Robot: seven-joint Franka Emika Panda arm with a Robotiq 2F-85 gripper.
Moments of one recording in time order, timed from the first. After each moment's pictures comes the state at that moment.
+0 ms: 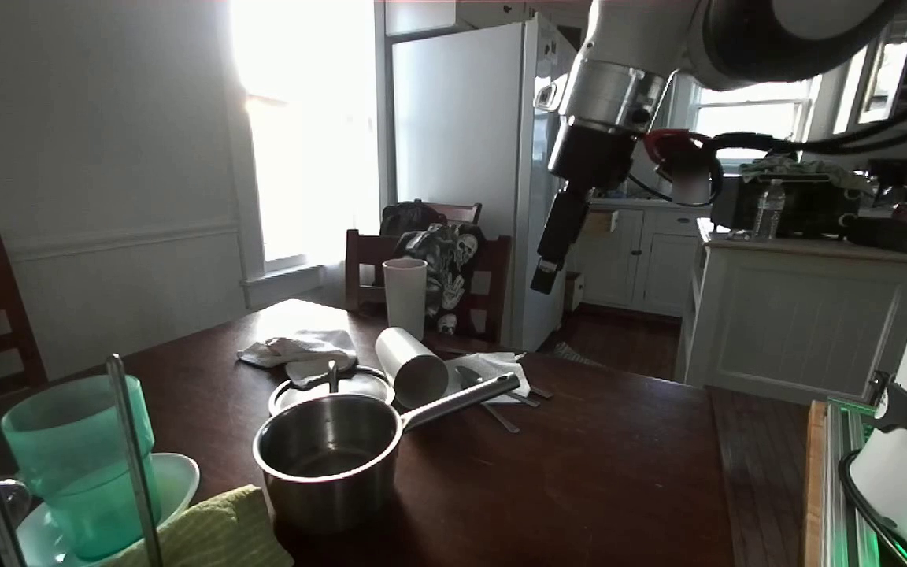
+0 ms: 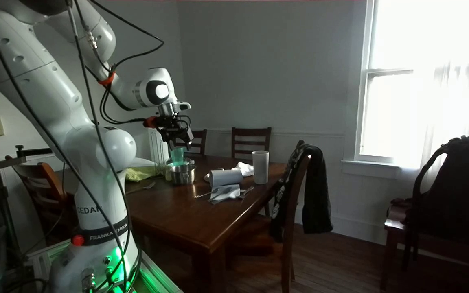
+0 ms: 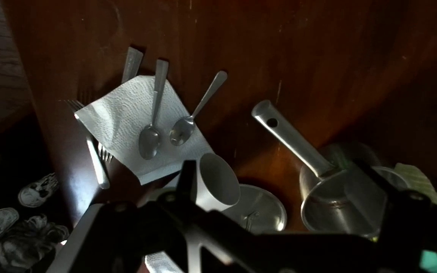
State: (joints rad) arm 0.24 -0.51 0.31 -2.73 0.07 2.49 0.14
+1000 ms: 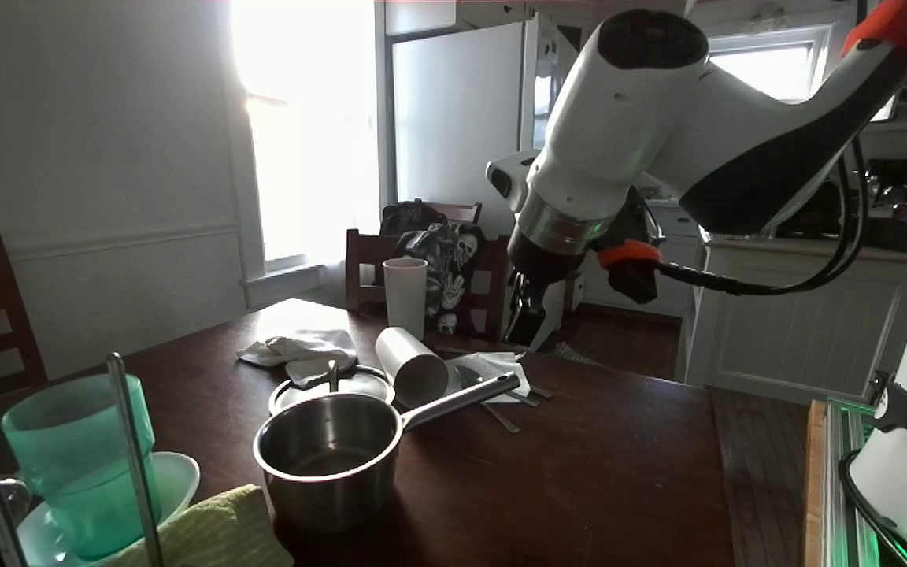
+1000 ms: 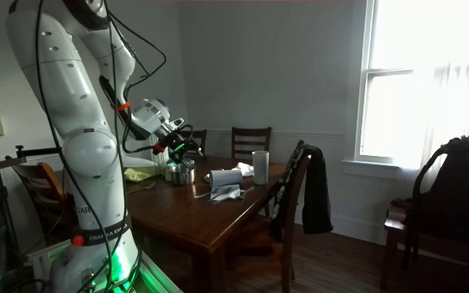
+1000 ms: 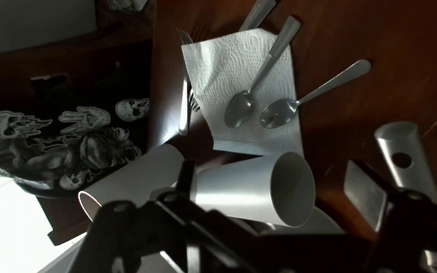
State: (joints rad) arm -0.22 -0.23 0.82 -2.62 -0.92 2.53 0.78
